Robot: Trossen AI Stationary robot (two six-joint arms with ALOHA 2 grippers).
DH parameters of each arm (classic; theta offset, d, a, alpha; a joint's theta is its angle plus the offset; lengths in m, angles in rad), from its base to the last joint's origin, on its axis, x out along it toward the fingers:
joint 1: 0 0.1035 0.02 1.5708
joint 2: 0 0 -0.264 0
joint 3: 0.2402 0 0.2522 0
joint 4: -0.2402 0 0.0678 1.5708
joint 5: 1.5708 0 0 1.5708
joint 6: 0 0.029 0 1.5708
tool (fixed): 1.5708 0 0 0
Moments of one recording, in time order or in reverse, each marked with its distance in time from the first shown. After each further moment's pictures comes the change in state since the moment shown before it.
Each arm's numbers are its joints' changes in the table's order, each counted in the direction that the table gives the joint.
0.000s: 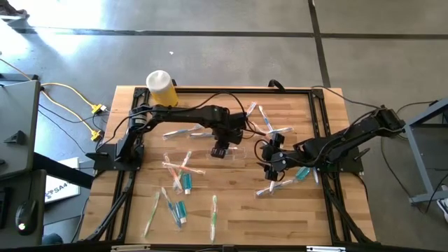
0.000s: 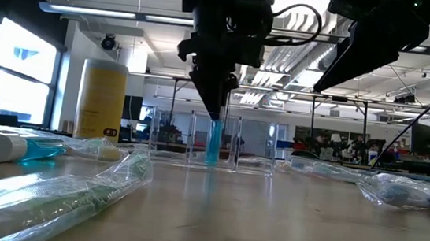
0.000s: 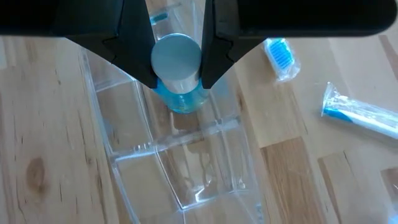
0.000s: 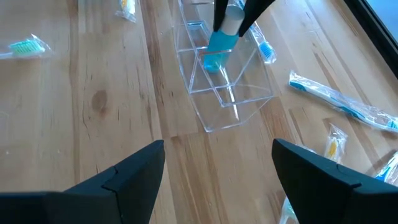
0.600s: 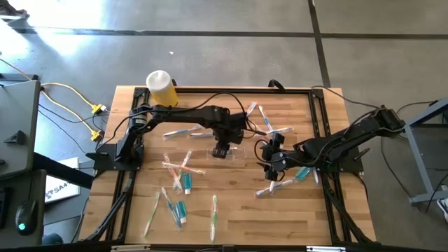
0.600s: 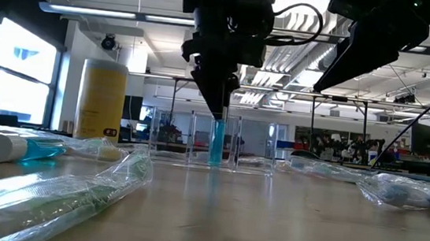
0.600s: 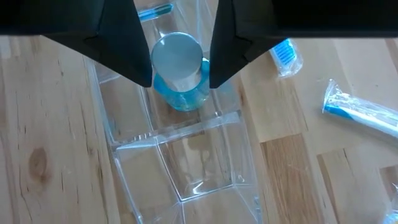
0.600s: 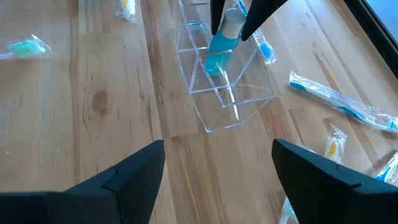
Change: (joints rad) left arm 0.000 -0.001 0.000 0.015 0.005 -0.030; right arm 0.000 0.000 0.001 0.000 0.000 0.000
